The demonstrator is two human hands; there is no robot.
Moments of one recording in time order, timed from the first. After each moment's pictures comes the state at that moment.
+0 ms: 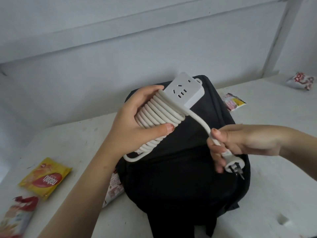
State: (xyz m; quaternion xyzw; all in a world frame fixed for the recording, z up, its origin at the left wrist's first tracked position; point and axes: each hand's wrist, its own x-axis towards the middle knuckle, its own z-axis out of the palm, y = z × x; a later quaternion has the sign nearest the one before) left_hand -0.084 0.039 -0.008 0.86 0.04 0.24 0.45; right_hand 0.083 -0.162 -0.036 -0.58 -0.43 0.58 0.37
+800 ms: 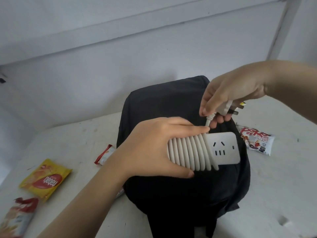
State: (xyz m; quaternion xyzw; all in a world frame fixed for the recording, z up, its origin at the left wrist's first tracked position) left_hand -0.086 0.010 -0.001 0.98 -0.07 0.06 0.15; right_hand 0.106 -0.109 0.053 -0.79 -0.41 0.44 0.15
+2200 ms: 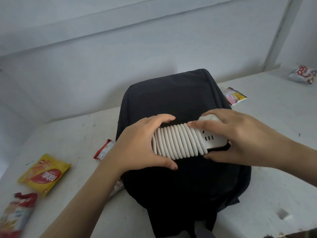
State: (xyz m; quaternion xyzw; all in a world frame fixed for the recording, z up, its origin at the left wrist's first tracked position) left_hand -0.089 0.044 -0.045 0.98 0.06 0.05 0.20; right_hand 0.064 -0.167 -0.050 -0.74 -0.65 -0.07 0.16
